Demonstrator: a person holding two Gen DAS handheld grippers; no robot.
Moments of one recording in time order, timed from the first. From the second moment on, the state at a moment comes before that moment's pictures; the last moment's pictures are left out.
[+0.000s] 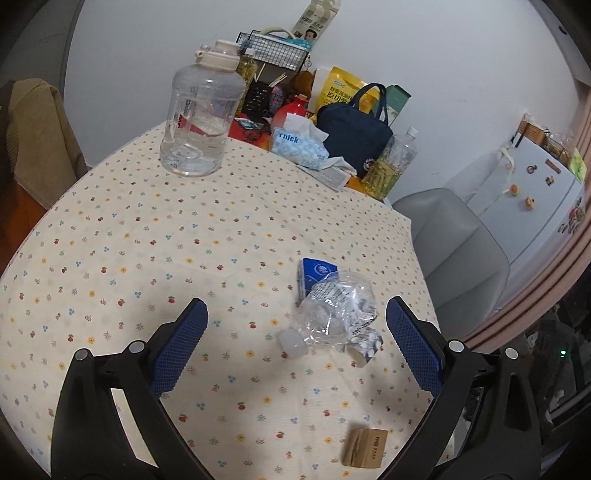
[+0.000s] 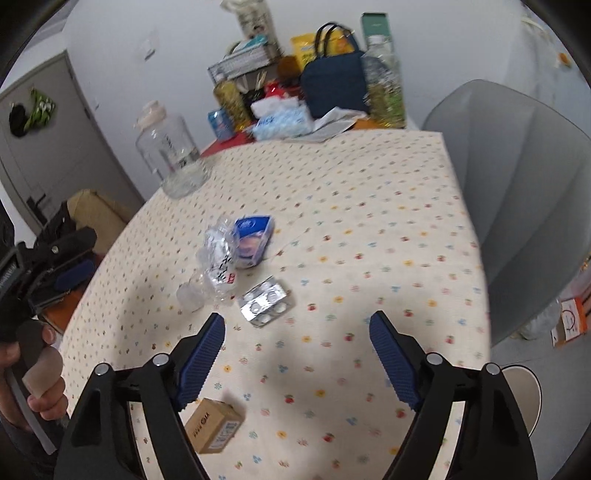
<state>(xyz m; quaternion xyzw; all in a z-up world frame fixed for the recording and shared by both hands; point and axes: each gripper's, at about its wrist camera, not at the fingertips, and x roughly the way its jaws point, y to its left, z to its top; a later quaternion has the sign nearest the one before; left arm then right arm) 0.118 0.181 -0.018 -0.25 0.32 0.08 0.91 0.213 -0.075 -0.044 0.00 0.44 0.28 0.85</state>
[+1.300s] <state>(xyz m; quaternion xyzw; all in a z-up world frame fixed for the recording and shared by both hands) 0.223 0.181 -0.035 -0.20 0.48 0.02 0.85 0.268 -0.116 -0.050 0.03 0.43 0.27 0.86</state>
